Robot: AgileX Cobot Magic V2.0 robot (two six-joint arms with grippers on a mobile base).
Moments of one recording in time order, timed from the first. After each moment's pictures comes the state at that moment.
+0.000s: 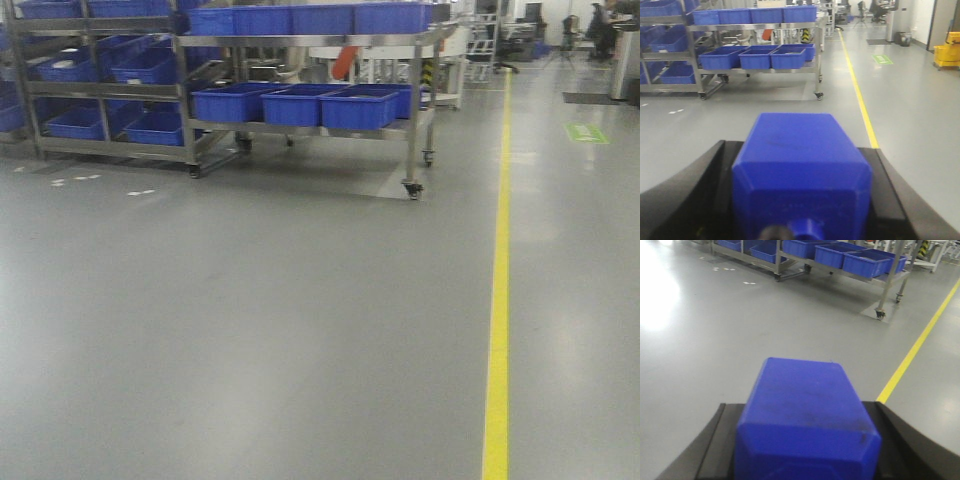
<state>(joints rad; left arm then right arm) -0.37 0.00 -0.47 0.23 0.61 -0.19 0.29 0.02 -0.48 -0.03 0.72 -0.05</state>
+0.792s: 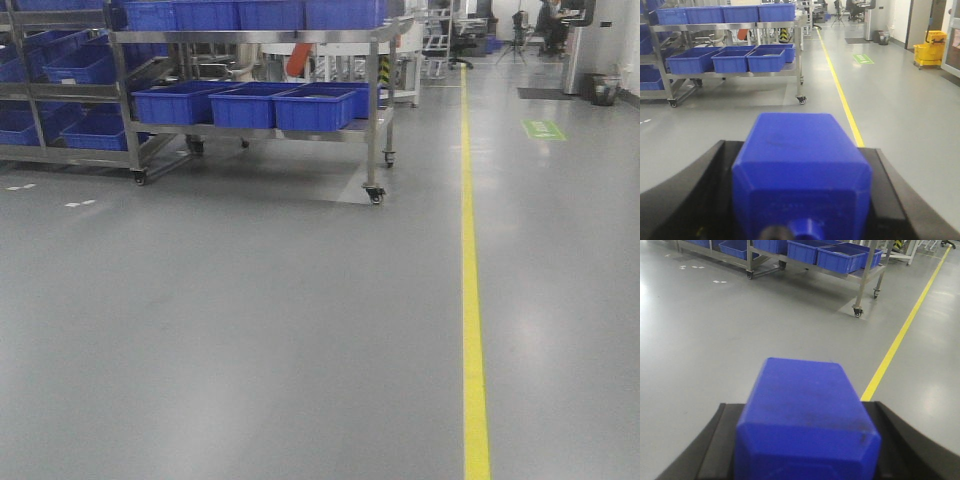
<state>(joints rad) -0.37 0.00 -0.47 0.23 0.61 -0.19 0.29 0.02 -0.48 -0.03 0.72 -0.05</state>
